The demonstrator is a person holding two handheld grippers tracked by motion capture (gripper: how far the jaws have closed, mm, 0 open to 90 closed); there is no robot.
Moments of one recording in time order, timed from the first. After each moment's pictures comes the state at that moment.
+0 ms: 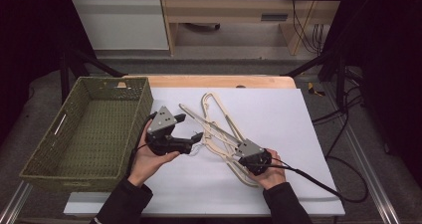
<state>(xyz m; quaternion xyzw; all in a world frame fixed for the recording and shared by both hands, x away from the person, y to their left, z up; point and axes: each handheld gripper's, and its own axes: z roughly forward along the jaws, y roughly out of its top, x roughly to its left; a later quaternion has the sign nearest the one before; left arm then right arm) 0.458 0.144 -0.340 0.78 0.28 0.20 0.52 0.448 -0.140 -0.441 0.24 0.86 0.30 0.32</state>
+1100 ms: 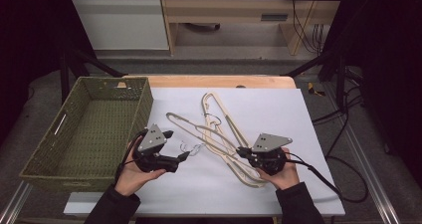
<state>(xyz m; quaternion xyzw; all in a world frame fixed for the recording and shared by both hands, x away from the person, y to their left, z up) 0.434 0.168 -0.370 0.83 0.26 0.20 0.45 0.431 -0.166 -0.391 0.22 0.85 0.44 0.18</state>
